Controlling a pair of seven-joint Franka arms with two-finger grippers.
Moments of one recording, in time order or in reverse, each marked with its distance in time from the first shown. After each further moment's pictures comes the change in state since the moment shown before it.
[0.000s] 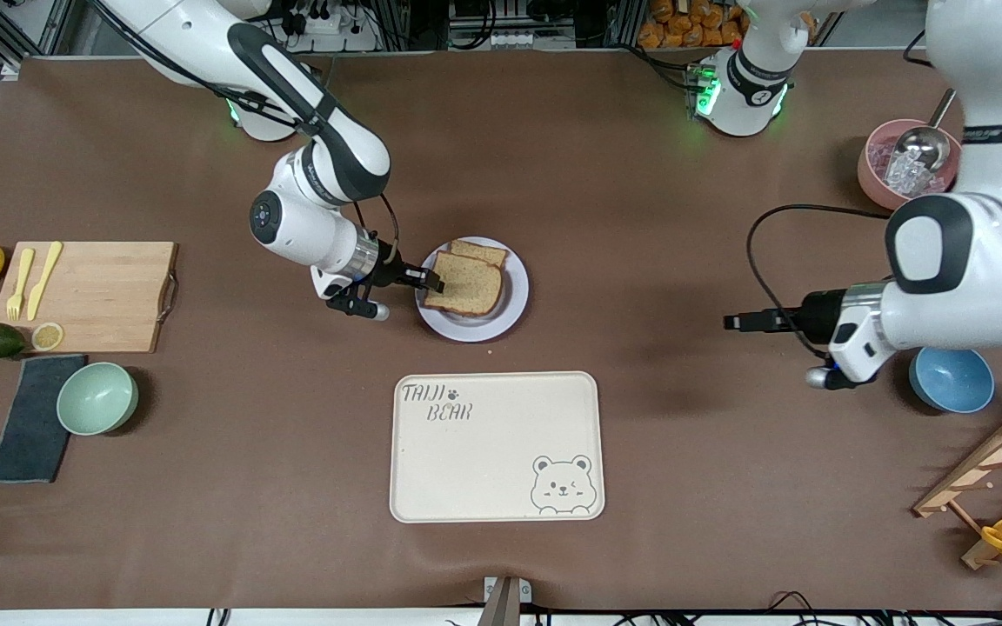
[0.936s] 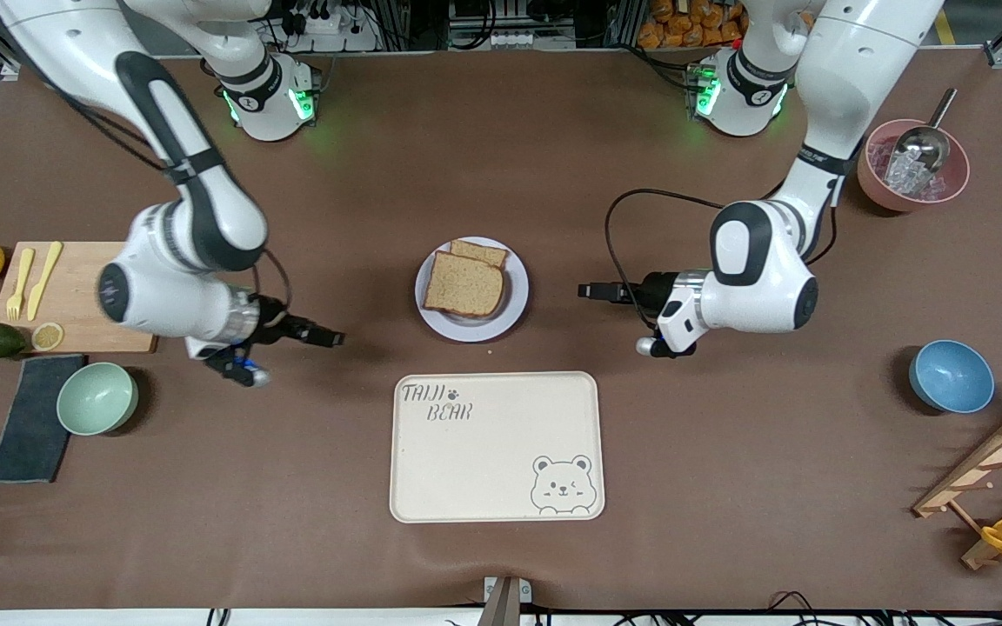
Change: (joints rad) left arm -0.196 0.074 -0.133 -0.166 -0.290 0.273 0.055; right arm -0.056 -0.011 -0.388 0.296 -0.201 -0.549 -0.054
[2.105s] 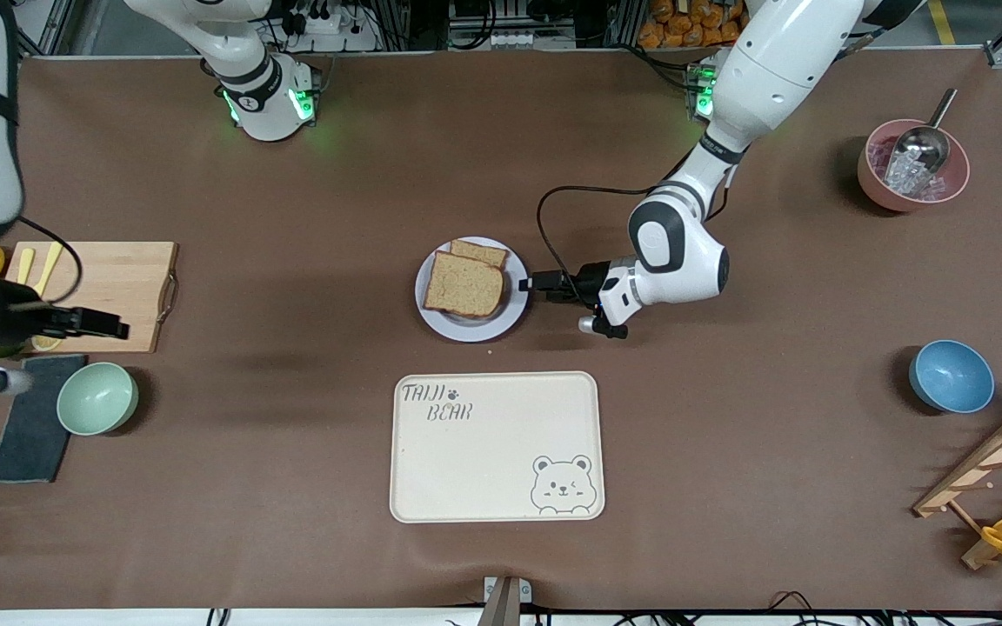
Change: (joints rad) left arm -0.197 0.129 -0.001 -0.050 -0.574 0.268 0.514; right arm -0.008 -0.083 -0.240 0.497 -0.341 -0.529 -0.346
